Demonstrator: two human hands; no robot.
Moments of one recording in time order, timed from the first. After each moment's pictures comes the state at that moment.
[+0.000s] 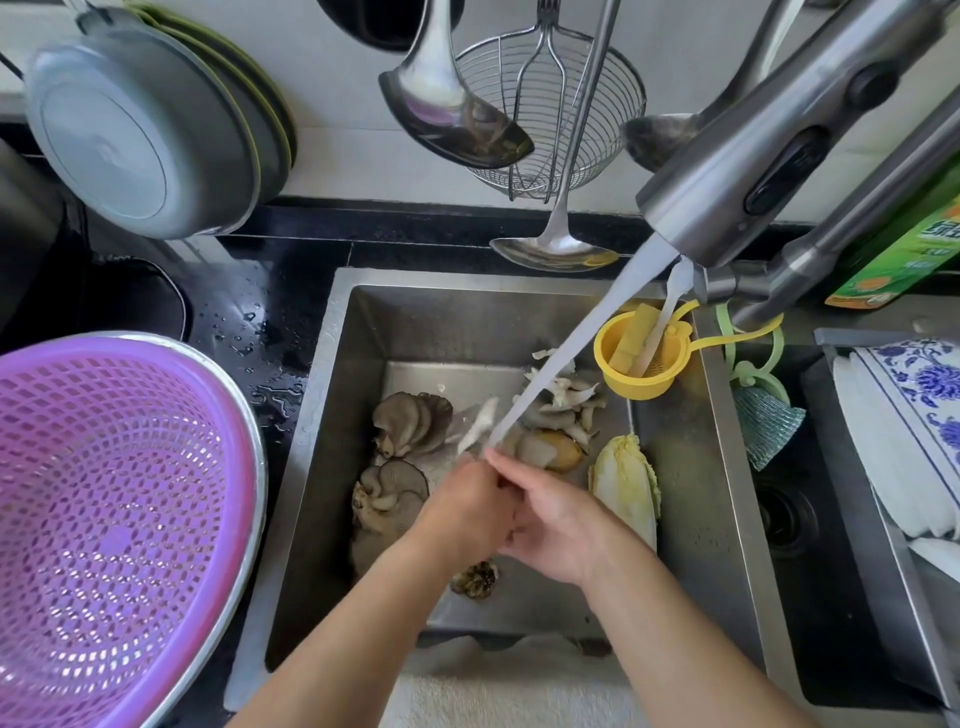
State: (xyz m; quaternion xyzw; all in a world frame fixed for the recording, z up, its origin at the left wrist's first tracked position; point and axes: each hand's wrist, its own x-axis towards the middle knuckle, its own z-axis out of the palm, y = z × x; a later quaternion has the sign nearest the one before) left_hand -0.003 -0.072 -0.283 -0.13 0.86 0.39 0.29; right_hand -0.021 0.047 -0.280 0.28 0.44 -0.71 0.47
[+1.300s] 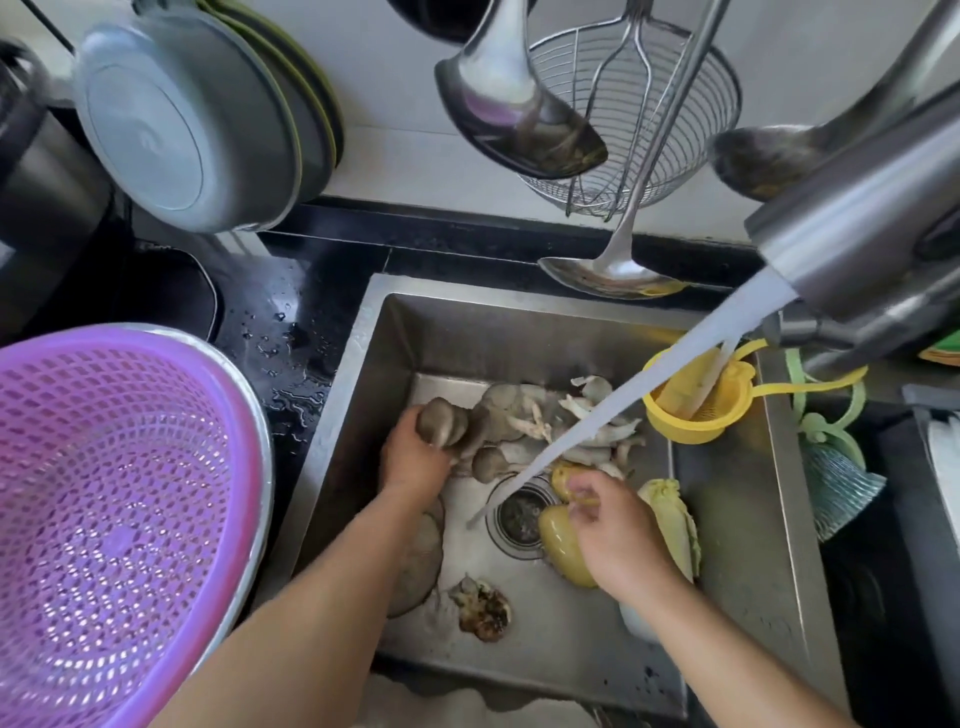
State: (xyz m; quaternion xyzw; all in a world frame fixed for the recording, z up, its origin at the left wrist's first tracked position) left_hand -0.061 -0.152 -0.373 -0.38 0.79 0.48 0.07; right_hand -0.049 0.083 -0.320 0.03 0.89 -0.36 0.27
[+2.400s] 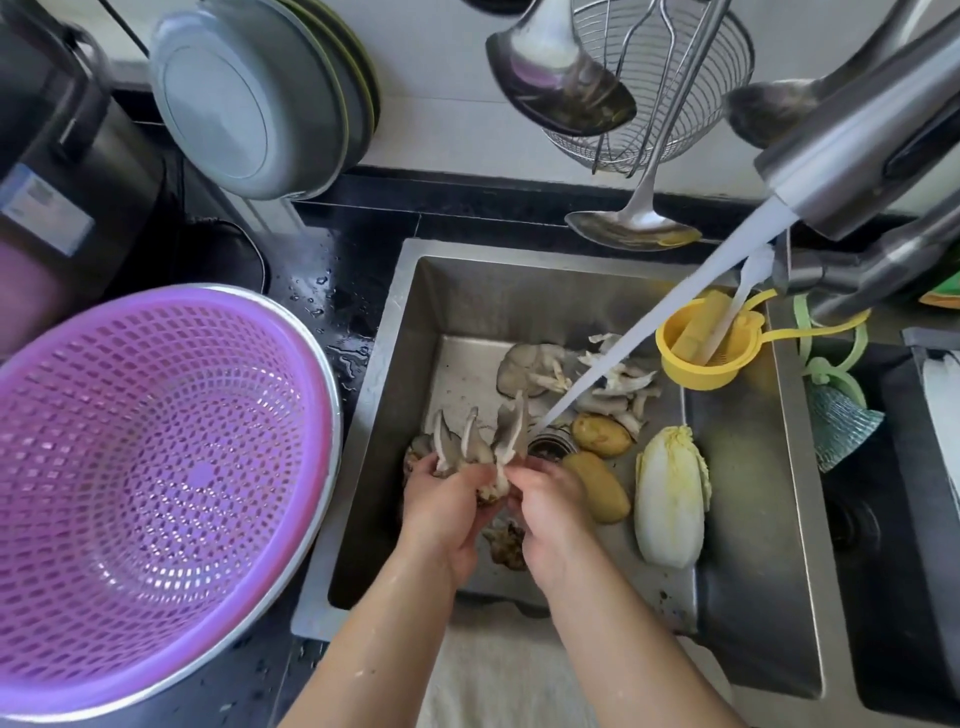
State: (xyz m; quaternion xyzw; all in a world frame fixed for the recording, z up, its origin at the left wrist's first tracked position) left_hand 0.047 -0.106 -0.285 -0.48 0.42 0.76 0.04; right_hand 0.019 -0.012 -0.291 0.33 0.57 -0.69 0.29
